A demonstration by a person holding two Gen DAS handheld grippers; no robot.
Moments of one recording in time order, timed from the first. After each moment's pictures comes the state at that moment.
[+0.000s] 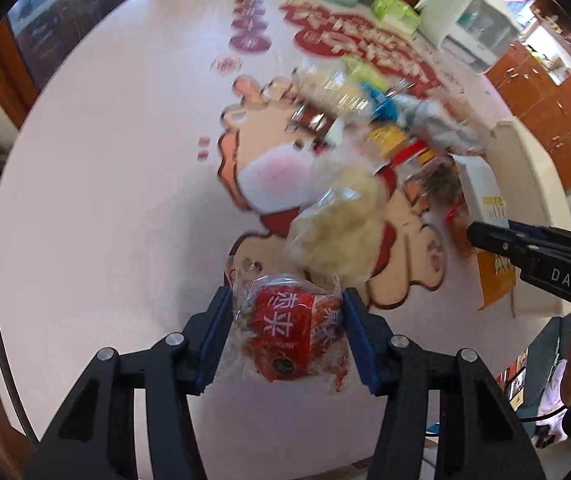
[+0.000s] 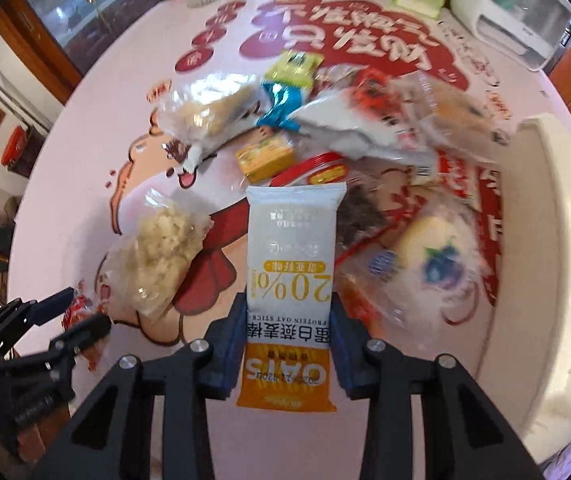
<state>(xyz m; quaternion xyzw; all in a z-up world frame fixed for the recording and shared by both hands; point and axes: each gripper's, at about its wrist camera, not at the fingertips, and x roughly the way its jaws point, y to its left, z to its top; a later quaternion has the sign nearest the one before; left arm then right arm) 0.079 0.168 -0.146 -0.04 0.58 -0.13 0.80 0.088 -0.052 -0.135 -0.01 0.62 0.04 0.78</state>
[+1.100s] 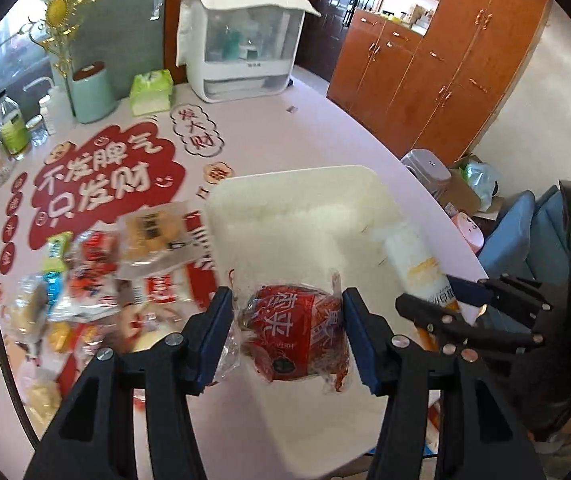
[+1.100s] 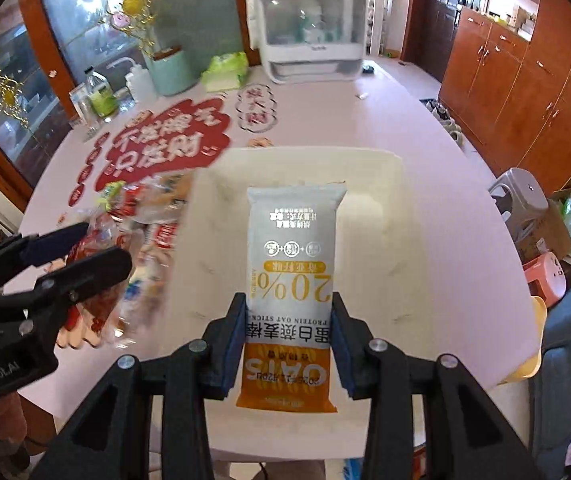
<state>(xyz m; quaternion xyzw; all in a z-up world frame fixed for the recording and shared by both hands) 0.091 -0.210 -0.033 0.05 0.48 -0.31 0.82 0.044 -0.357 -0.045 0.04 0.54 -0.08 0.84</state>
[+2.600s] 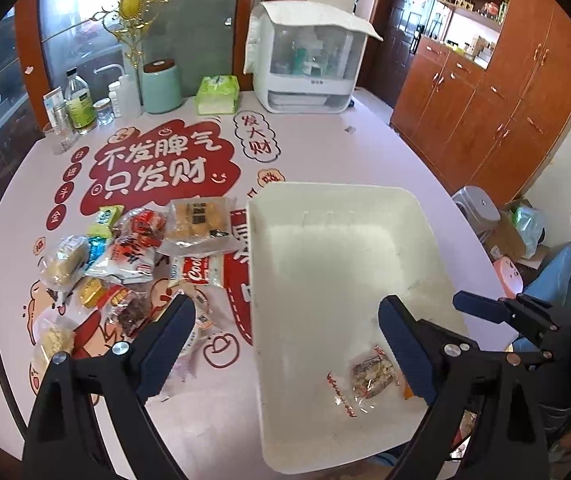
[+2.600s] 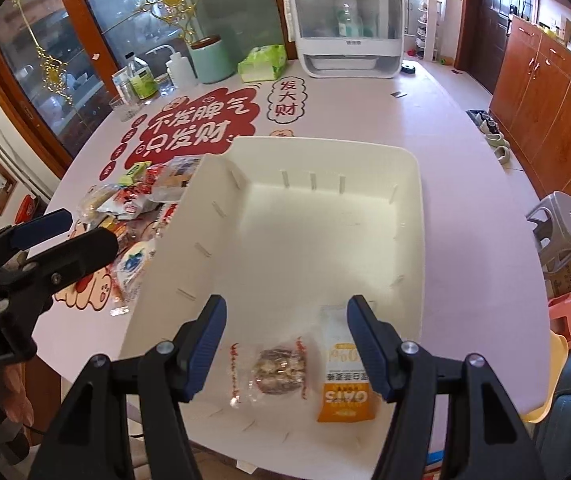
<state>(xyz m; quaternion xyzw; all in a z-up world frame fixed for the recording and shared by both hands) 0.061 -0.193 -0.018 0.01 0.46 -0.19 0.87 0.038 -0.381 -0.051 0.04 0.53 0.04 0.85</state>
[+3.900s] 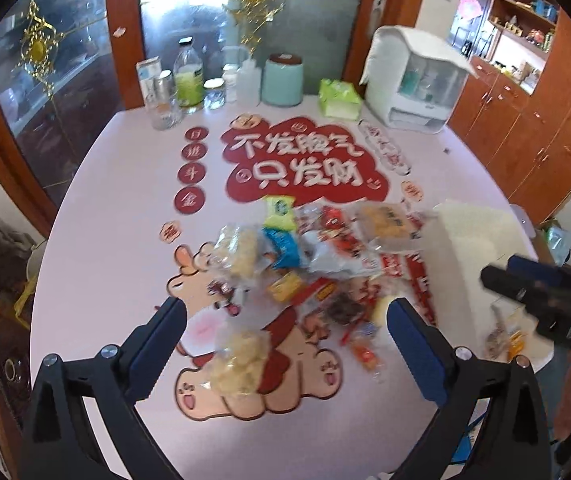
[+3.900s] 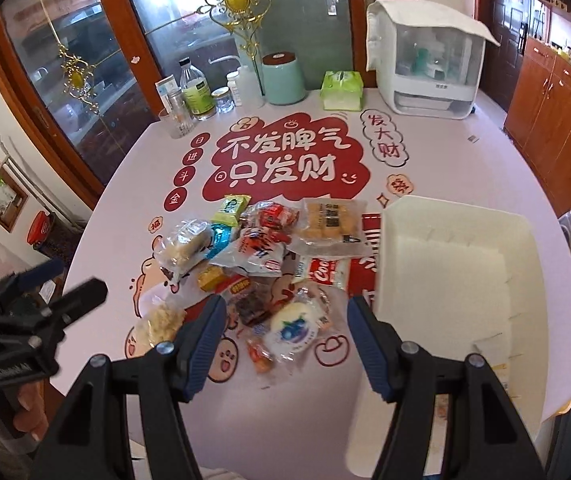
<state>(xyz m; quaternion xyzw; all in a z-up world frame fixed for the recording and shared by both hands) 0.117 0.064 -0.019 0.01 0.48 -0.13 0.87 0.101 -0.172 -0.008 0.06 0.51 0.03 0.86</state>
